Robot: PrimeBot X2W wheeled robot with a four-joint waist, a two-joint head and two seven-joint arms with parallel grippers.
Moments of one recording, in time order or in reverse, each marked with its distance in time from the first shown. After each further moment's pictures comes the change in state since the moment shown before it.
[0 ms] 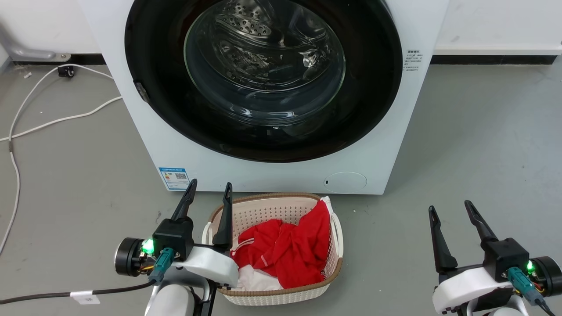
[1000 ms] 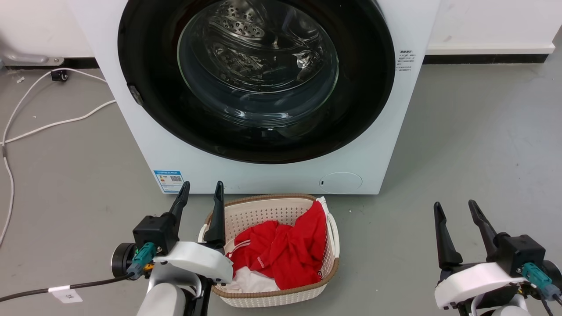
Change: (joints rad) left arm 0.005 0.000 0.027 -0.012 -0.162 -0.032 0.048; right arm -0.006 0.000 -0.003 -0.004 0.167 0.000 0.034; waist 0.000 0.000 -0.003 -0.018
